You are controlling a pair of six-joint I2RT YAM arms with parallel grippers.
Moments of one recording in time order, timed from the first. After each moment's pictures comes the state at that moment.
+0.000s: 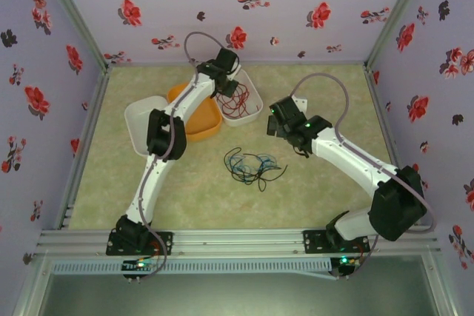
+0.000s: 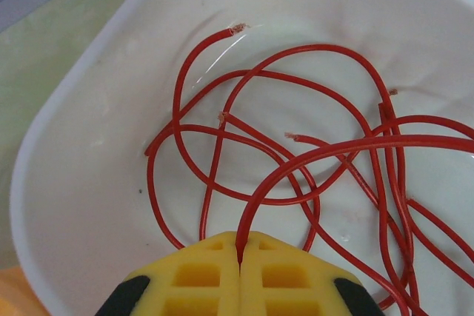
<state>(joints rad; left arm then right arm) -0.52 2.58 2.49 -0.90 -0.16 0.07 0.62 1.40 1.09 -0.68 0.43 0.62</state>
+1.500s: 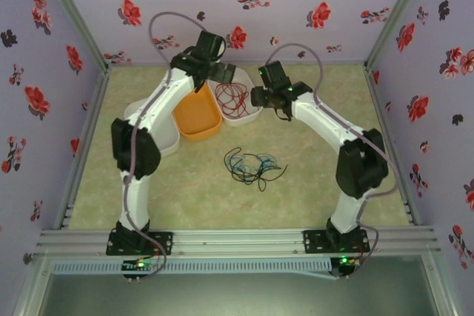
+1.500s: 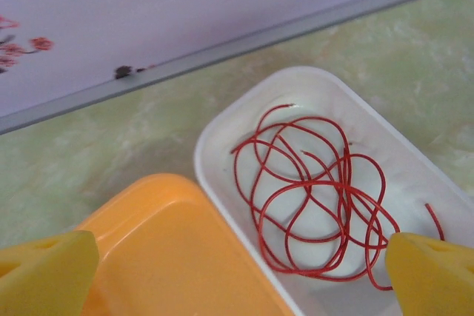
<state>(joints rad) -0.52 2.04 2.08 -0.80 -0.26 -0.09 0.53 1.82 1.56 -0.59 0.12 0.35</state>
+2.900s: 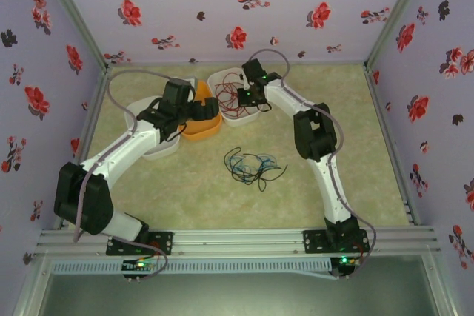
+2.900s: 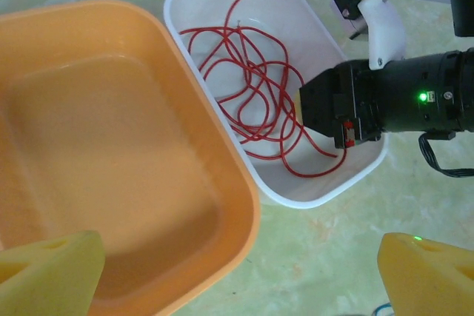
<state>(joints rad) -0.50 1.47 1.14 -0.34 -0.02 -0.43 0.48 2.44 2.11 -0.72 -0.15 0.29</state>
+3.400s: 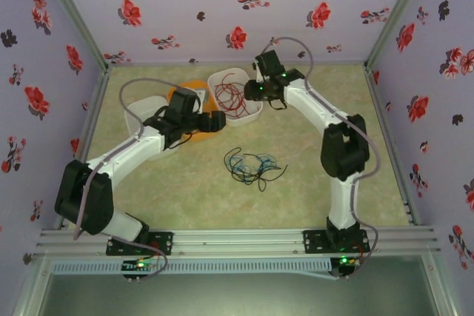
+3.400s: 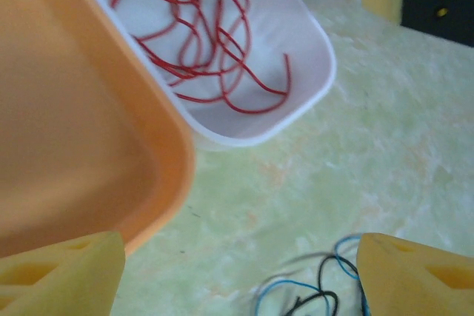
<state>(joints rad) -0.56 1.48 1.05 -0.27 0.14 -0.40 0.48 1.96 1.72 -0.67 -0.08 0.35</state>
